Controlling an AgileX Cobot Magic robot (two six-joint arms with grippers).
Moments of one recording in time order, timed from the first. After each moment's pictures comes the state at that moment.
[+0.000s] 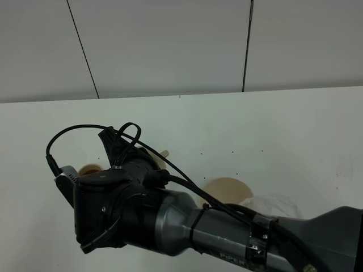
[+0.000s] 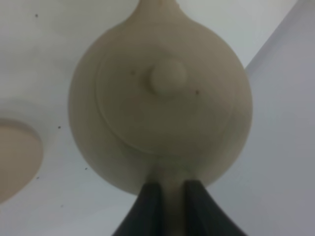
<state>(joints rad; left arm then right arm) -0.02 0.08 -0.51 0.00 1.04 0.02 1.16 2.23 -1.87 -0.89 1.09 -0.71</state>
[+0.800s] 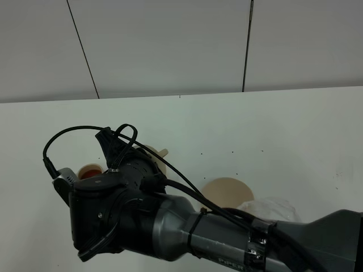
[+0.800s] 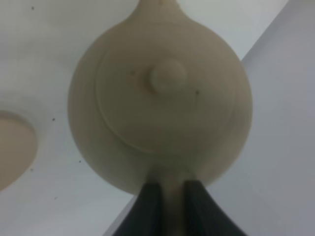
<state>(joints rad) -0.02 0.08 -0.51 0.00 1.04 0.02 1.17 2.23 -1.87 -0.92 1.11 -0.71</state>
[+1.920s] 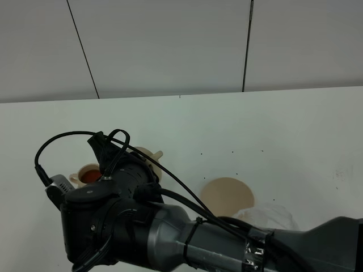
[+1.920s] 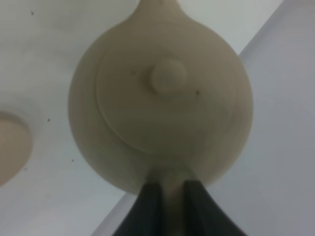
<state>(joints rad) -0.02 0.08 -0.51 0.00 1.04 0.02 1.20 2.23 -1.87 -0.94 1.12 -0.71</state>
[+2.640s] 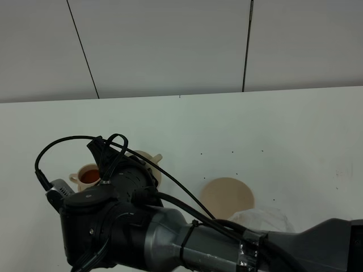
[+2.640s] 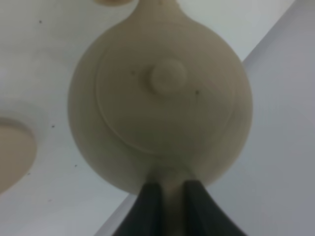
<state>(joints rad) -0.02 0.08 -0.51 0.00 1.04 0.02 1.20 2.25 -1.87 -0.94 1.11 -0.71</state>
